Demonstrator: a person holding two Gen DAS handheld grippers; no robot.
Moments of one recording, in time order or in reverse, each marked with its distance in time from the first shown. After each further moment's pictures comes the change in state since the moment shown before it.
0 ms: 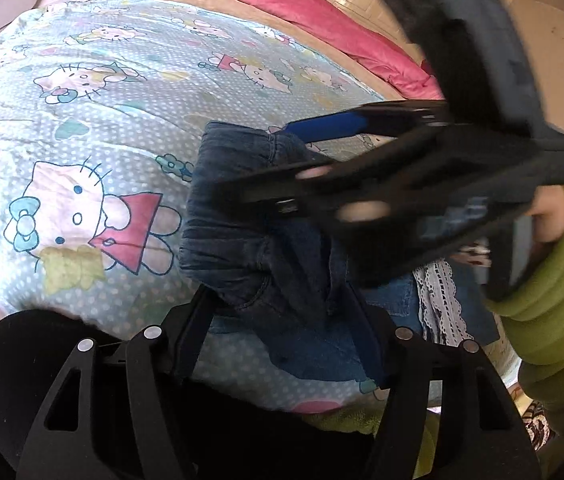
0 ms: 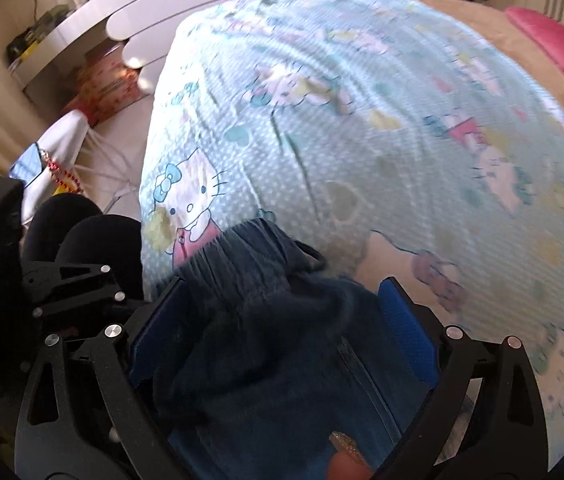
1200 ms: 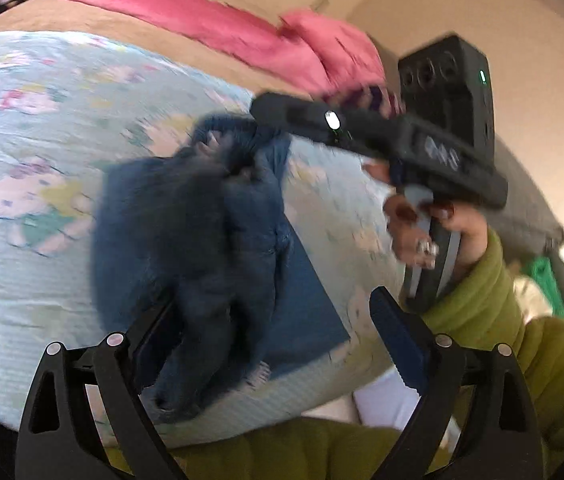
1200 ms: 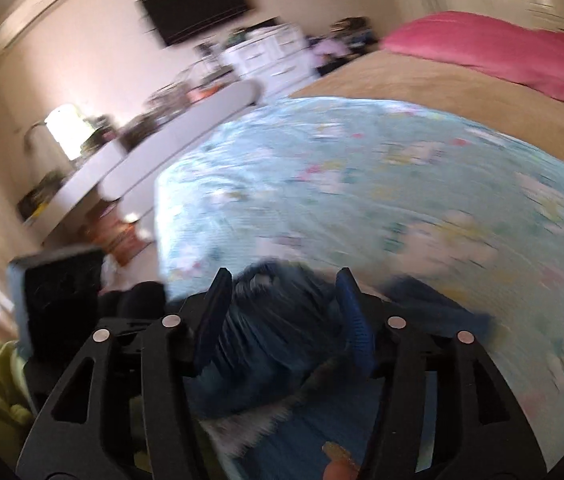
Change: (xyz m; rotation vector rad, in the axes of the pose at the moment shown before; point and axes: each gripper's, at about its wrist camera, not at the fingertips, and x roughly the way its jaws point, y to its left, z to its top) left arm 0.011 -0.163 -0.017 0.255 0.096 -0.393; right arm -0.192 -0.097 -0.193 0.414 -0.508 -0.065
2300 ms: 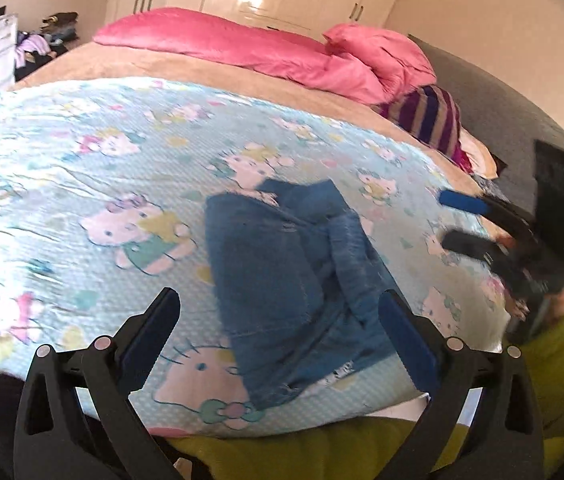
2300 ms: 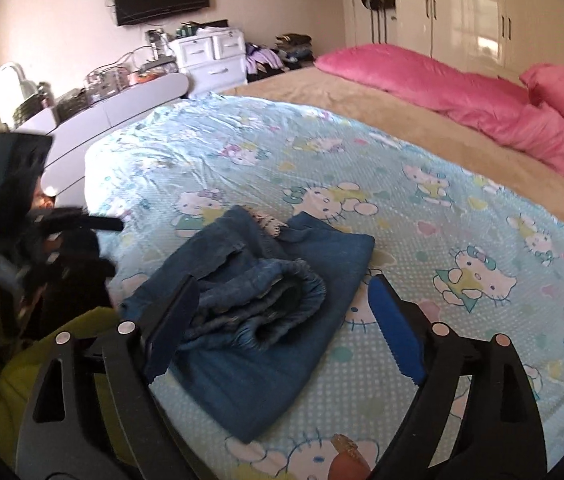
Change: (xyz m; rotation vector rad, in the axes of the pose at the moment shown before) left arm -0.049 0.004 0.014 0.050 -0.103 0.331; right arm -0.071 0.041 -0.068 -0.173 -0.042 -0.286
